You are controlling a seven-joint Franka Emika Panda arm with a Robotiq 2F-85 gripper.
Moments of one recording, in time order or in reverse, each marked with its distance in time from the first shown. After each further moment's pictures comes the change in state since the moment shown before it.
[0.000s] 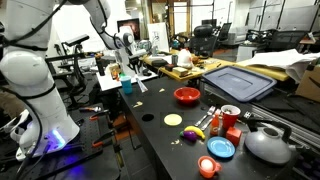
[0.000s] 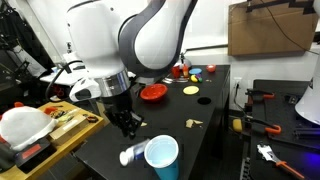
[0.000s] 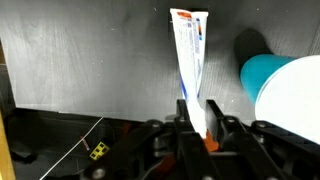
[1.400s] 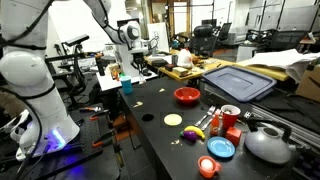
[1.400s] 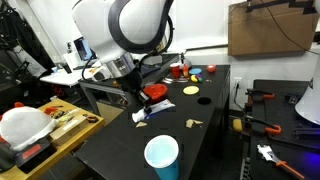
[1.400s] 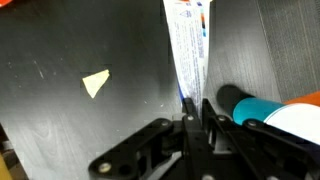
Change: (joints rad) arm -0.034 -0.062 -0.064 0.032 0.057 -0.317 0.256
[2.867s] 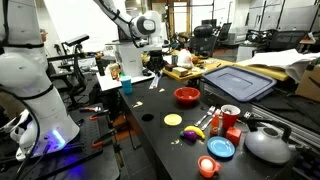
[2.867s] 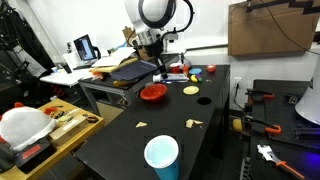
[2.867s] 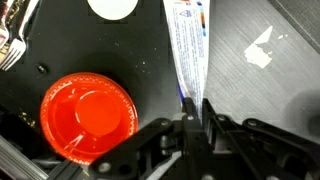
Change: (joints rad) arm -0.208 -0.160 -0.177 -0.131 0.089 0.031 0.061
